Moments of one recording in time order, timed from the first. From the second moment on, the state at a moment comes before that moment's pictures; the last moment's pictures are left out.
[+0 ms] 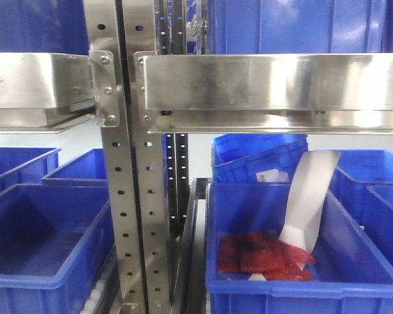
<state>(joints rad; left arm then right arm) -0.02 -0.01 0.03 -0.09 0.11 0.02 0.05 0.16 -0.57 0.08 0.41 -0.05</state>
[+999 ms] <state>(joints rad) -0.02 -0.01 0.03 -0.09 0.11 0.02 0.05 0.16 -0.57 0.08 0.41 -0.05</state>
